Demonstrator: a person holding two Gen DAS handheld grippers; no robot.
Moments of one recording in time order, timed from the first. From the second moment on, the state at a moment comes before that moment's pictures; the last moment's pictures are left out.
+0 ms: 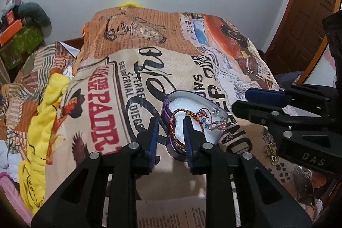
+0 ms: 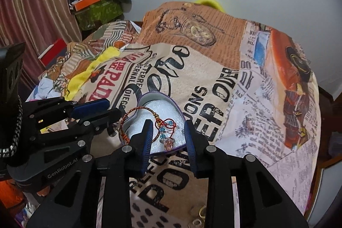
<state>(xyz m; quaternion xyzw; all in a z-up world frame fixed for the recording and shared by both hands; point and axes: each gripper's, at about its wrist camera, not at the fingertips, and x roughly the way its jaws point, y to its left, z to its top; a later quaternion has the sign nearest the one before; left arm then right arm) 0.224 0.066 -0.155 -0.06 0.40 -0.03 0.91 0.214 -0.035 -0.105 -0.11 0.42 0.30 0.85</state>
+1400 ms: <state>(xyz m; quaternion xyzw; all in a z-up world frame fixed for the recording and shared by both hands) 0.198 -0.052 -0.179 0.04 0.46 -0.12 0.88 0.160 -0.147 -0.137 -0.04 0.47 0.28 0.84</state>
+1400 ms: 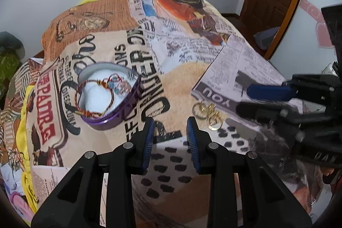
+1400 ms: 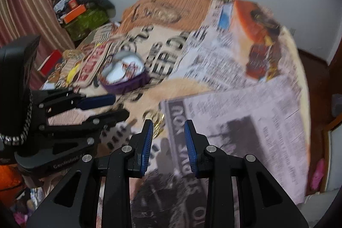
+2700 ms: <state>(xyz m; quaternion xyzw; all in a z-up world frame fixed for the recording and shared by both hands) 0.203 -0.061 -0.174 0.03 0.46 -0.16 0.87 0.157 -0.166 -0.146 -0.04 0.45 0.27 0.85</state>
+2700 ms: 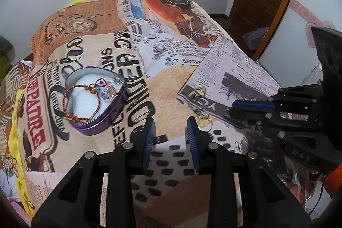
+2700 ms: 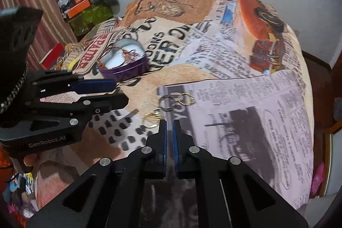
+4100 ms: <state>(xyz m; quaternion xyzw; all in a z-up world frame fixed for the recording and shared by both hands) 0.201 -0.055 -0.177 0.01 0.46 -0.16 0.88 0.171 -0.160 -0.148 -0.04 0.46 0.26 0.85</state>
